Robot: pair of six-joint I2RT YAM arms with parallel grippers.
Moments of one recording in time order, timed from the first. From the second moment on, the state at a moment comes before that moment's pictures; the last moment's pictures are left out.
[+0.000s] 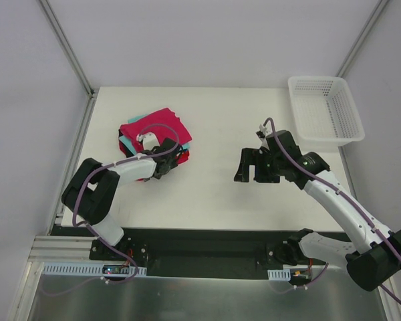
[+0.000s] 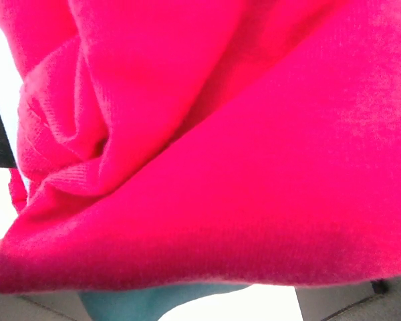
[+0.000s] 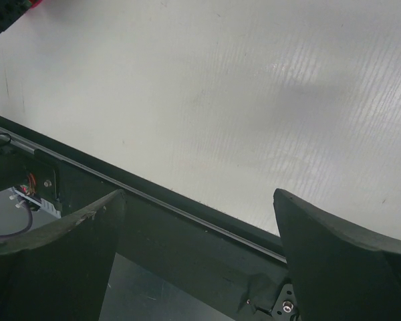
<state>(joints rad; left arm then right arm) -0.57 1.63 0.86 -0.41 -0.66 -0.98 0.55 1.10 1.03 -0.86 -0.18 0.49</state>
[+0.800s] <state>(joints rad) -0.09 1.75 1.05 -0.32 -0.33 -0.76 0.40 1.09 1.05 -0.90 -0.27 0.43</state>
